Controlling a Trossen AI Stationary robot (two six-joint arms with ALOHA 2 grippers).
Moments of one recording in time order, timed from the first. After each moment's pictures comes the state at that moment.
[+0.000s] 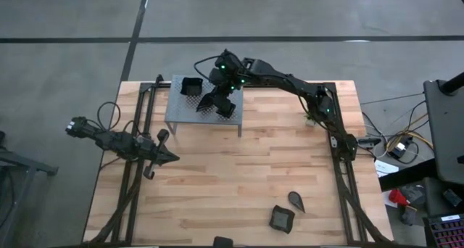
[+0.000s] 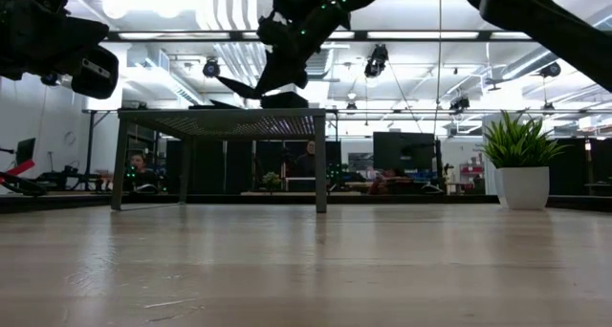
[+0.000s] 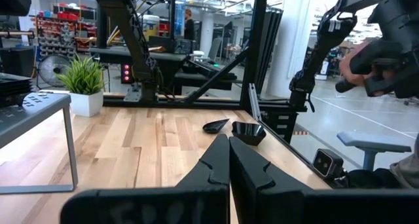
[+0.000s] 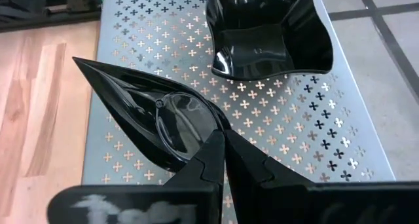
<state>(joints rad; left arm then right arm) -0.38 0.04 0.01 0.04 -0.16 -0.11 -0.39 2.27 2.35 -0.89 -0.21 -0.14</state>
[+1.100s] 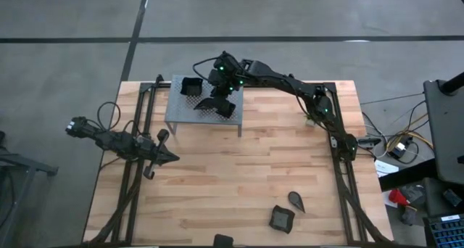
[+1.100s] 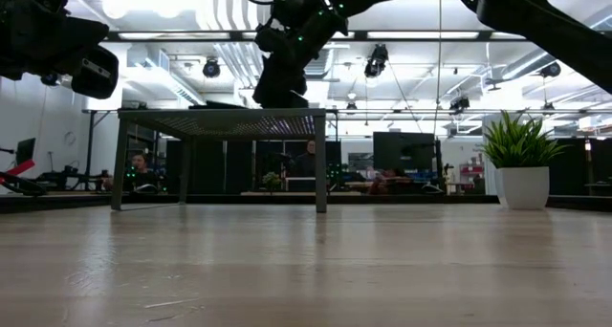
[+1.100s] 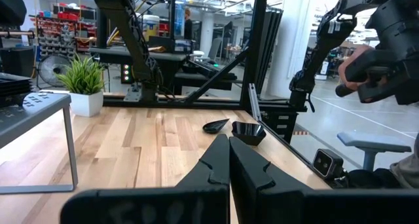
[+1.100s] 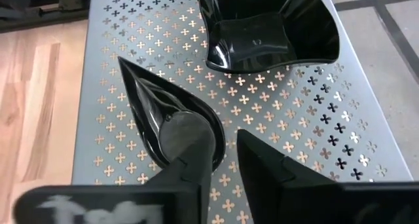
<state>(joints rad) -0.38 0.04 0.01 0.04 -0.16 -0.11 -0.39 2.29 2.35 -0.88 -0.21 -0.11</state>
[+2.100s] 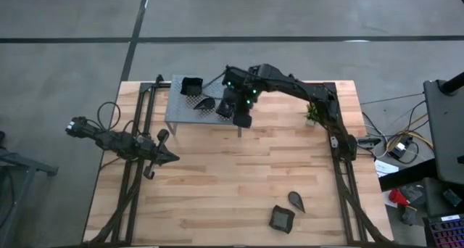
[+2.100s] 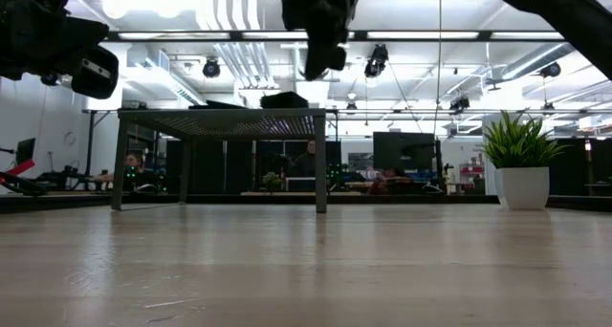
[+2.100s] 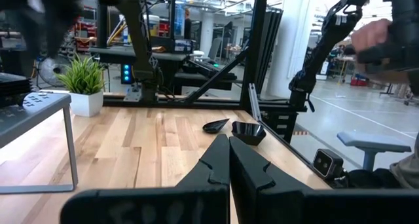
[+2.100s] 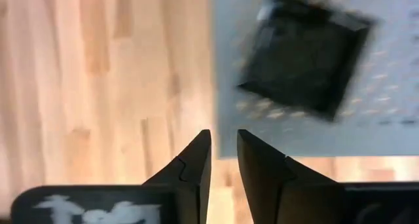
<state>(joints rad) -0.38 0.04 0.01 0.04 -0.16 -0.11 -0.28 2.16 2.35 -1.40 -0.22 -0.11</state>
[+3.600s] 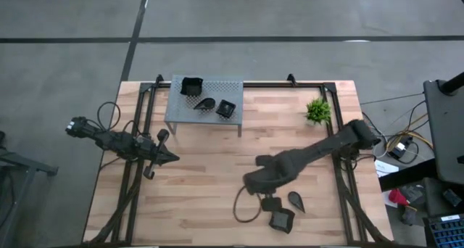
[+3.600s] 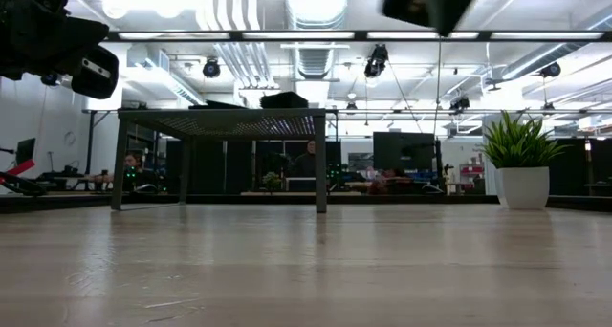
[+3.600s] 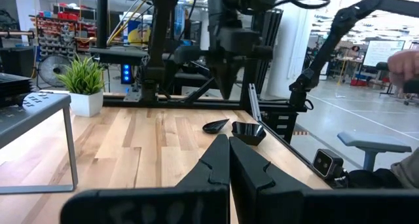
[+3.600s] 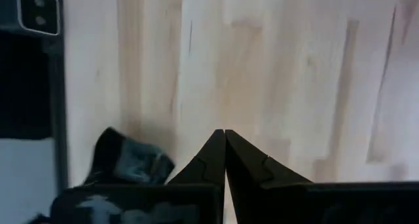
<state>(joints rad) -0.38 0.04 0.01 0.04 -0.16 -0.11 0.40 1.88 1.70 -1.13 -0.05 0.35</state>
